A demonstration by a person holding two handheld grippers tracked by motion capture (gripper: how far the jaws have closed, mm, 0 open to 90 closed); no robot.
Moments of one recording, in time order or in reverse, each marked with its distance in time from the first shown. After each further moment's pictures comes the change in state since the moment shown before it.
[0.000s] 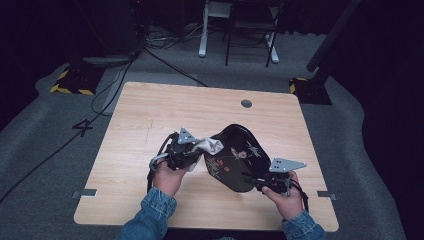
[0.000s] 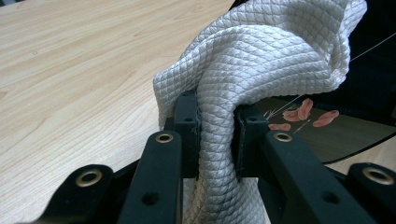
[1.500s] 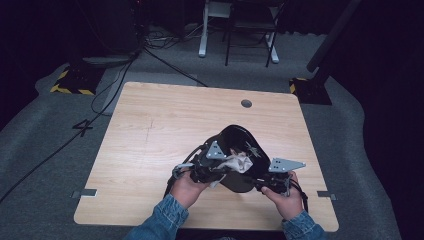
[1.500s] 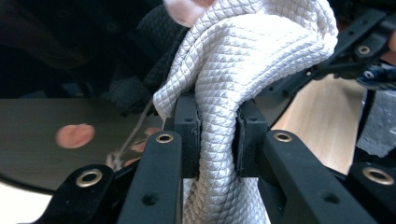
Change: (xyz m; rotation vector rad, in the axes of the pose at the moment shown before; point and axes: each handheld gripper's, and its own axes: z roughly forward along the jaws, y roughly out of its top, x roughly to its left) left arm -0.066 0.014 0.018 0.083 -0.232 0.195; right arm 0.001 0.001 0.001 0.005 0.008 -0.003
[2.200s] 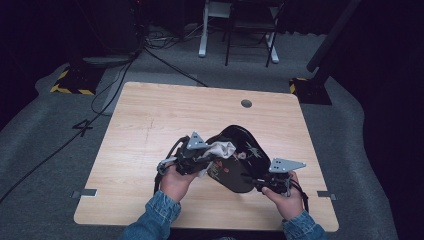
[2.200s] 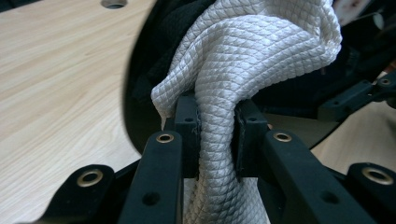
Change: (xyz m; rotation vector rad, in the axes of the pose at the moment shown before) left arm 0.030 -0.012 -0.028 -0.100 0.129 -0.111; right arm 0.000 0.000 -0.001 0.003 0.003 -0.003
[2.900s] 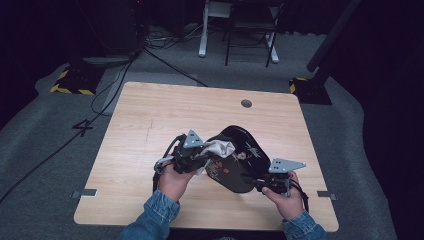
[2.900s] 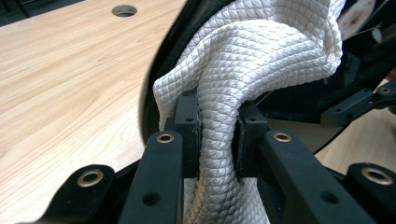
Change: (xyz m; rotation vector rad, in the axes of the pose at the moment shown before) left arm 0.007 0.001 -0.011 -0.026 0.042 -0.012; right arm 0.000 0.000 0.000 0.003 0.003 -0.009
